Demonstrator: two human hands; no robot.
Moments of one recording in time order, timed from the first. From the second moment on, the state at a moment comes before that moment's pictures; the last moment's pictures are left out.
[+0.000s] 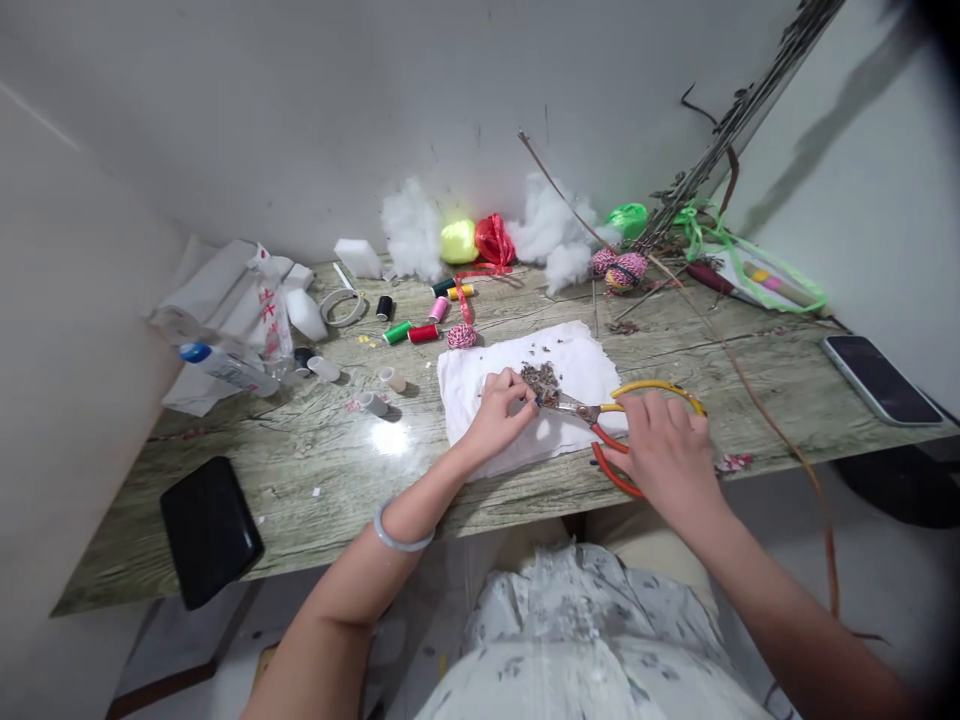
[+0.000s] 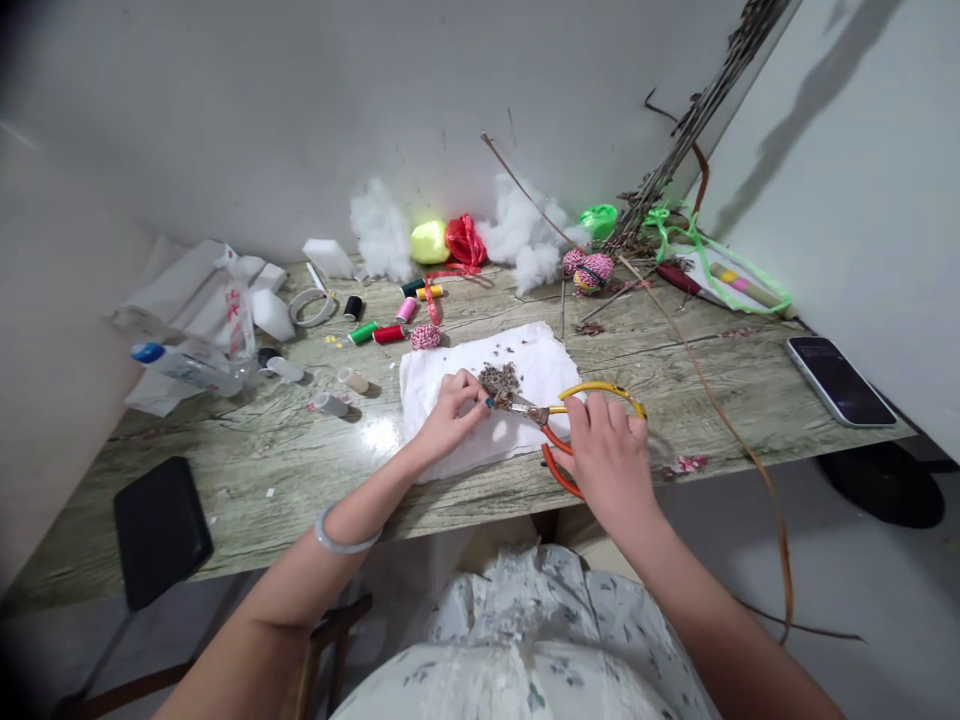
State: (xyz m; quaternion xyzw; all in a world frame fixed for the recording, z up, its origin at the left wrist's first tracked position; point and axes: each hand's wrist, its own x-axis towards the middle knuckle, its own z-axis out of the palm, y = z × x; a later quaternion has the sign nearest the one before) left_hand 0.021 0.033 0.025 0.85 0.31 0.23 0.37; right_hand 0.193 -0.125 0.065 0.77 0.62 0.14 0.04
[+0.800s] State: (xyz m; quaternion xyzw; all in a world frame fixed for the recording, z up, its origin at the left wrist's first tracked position) left_hand 0.018 0.039 0.024 0.83 0.32 0.23 0.40; right_hand 0.204 -0.122 0.070 0.74 0.63 0.22 0.08
